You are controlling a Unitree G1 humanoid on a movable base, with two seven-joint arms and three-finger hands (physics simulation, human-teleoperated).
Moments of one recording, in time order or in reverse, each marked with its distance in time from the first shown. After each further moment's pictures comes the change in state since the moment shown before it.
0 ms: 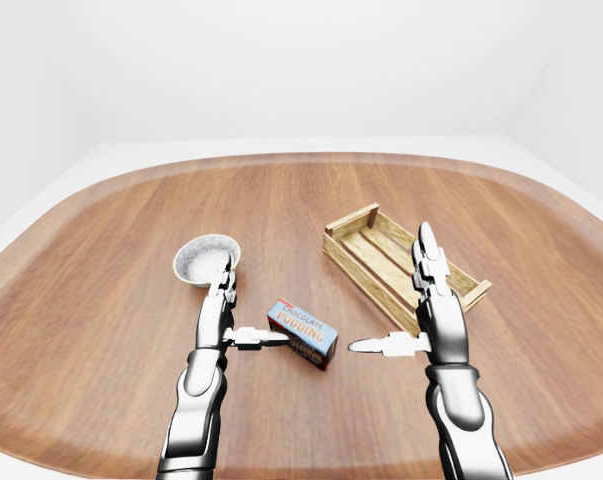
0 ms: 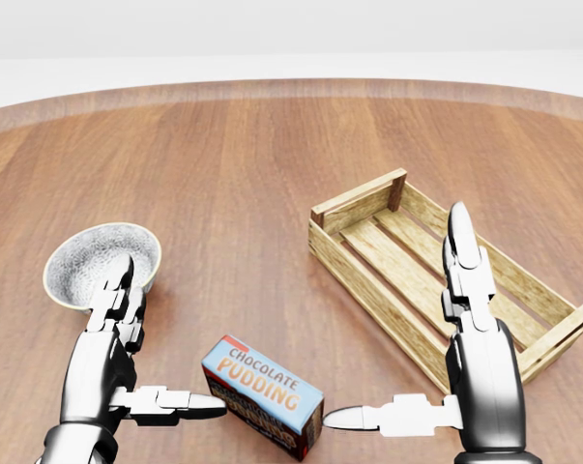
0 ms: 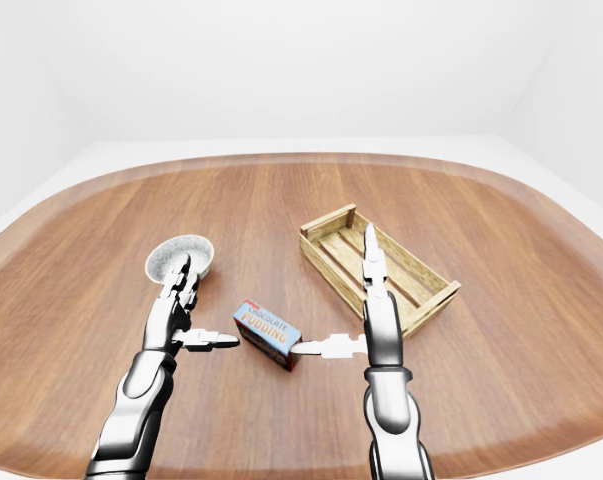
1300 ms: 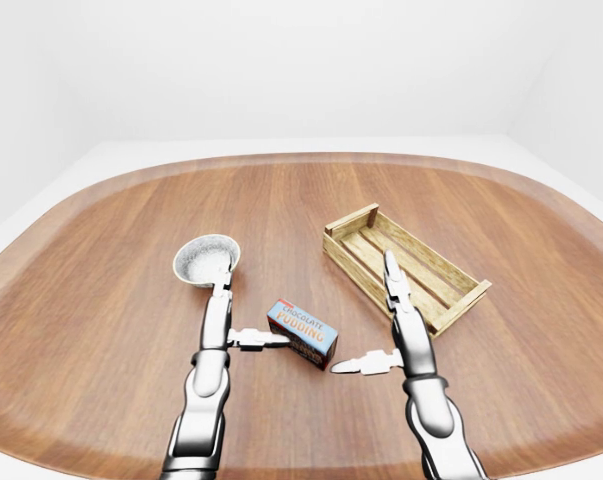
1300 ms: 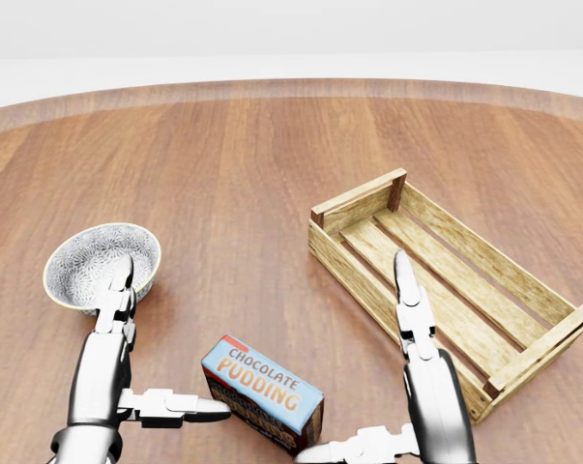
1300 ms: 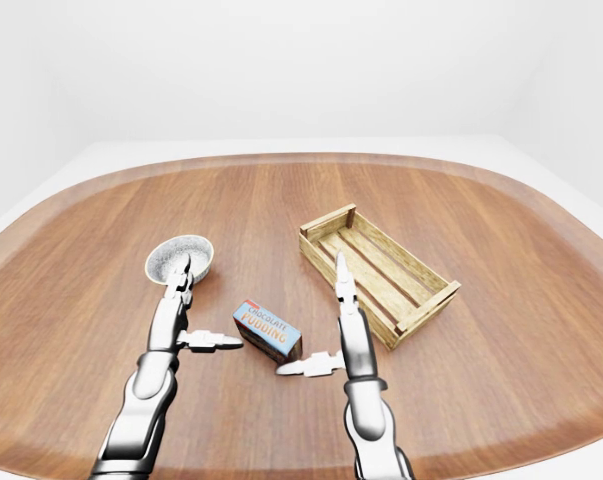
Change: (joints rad) left arm 0.001 0.005 -0.040 0.025 0.189 -0.037 0.098; right arm 0.036 -0.015 0.105 0.129 -0.050 0.000 -0.038
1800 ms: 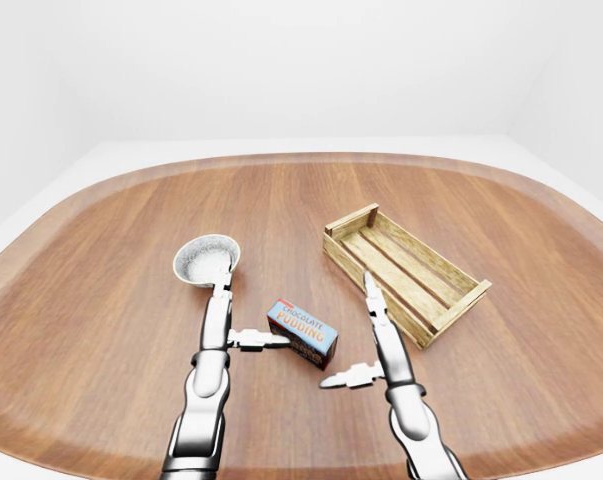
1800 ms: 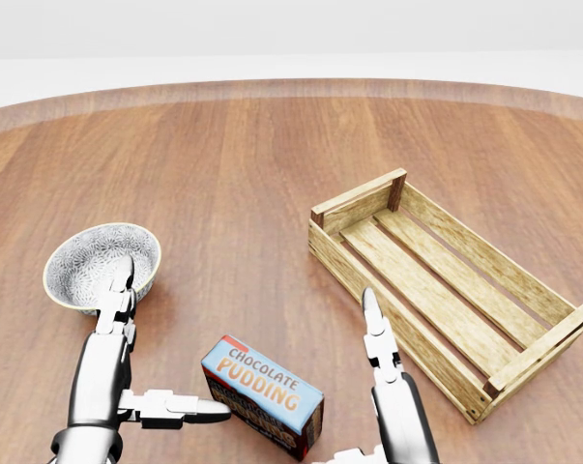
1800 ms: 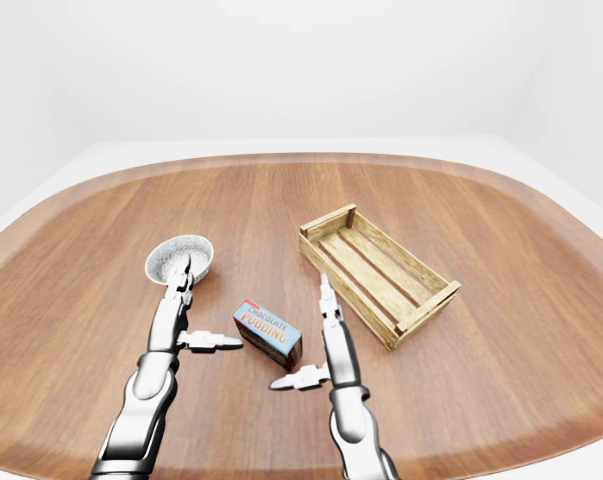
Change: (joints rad) left arm 0.001 0.000 0.000 0.005 0.003 -0.005 -0.001; right arm -0.010 -0.002 0.069 0.175 -0.053 0.000 -0.055
